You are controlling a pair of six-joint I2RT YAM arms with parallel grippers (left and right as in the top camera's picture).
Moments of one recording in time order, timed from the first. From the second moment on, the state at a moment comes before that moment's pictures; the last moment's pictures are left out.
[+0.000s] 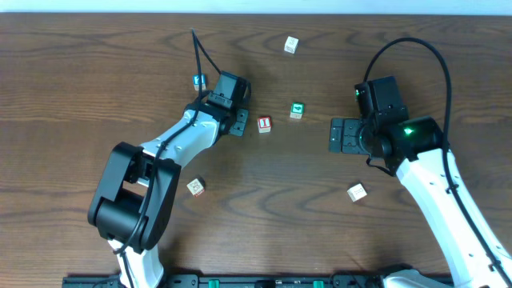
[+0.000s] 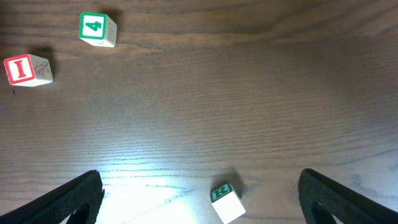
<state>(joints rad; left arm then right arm) -0.42 1.94 1.21 -0.35 -0.08 -0.12 0.27 1.38 1.19 -0.98 0.16 0.33</state>
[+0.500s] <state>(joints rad) -0.42 1.94 1.21 -0.33 -0.10 -0.19 0.27 1.38 1.19 -0.98 0.16 0.33</state>
